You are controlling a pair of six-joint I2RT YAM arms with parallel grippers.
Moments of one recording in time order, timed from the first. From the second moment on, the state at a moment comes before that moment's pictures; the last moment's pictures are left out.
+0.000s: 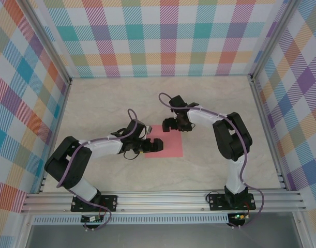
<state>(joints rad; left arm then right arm) -0.61 1.59 0.75 -0.13 0.38 -0.64 0.57 2.00 1.38 -0.63 -0.08 0.43</state>
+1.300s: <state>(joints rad) -0.26 1.23 0.62 -0.08 0.55 -0.67 0.52 1.82 1.13 -0.42 -0.60 0.50</state>
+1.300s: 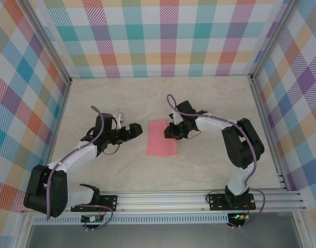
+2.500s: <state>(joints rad) -0.39 1.13 0.82 0.28 0.90 -0.82 0.43 1.32 1.23 -0.27 -1.18 0.58</state>
